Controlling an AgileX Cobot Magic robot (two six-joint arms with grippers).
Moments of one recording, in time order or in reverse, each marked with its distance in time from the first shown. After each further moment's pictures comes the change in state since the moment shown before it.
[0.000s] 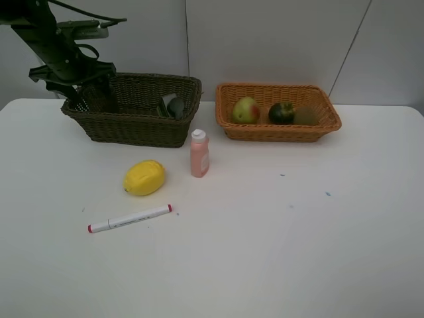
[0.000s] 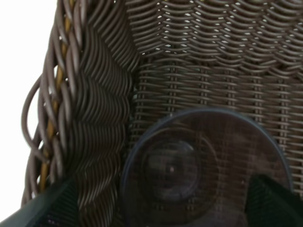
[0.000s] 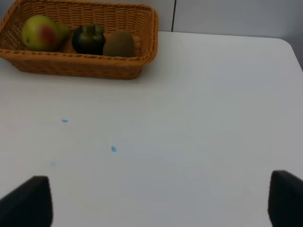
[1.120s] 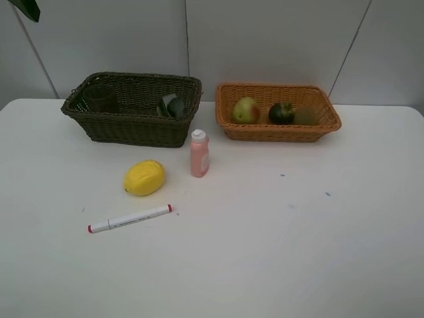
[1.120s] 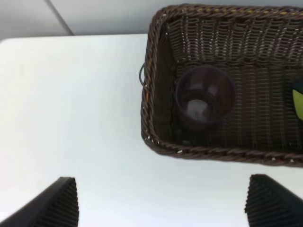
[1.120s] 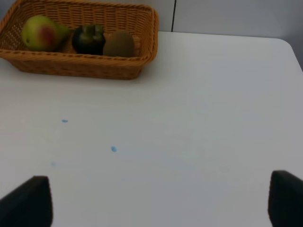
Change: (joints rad) left arm 0.000 -0.551 0.054 0.111 0.348 0.064; right arm 0.000 0.000 0.000 0.000 0.000 0.000
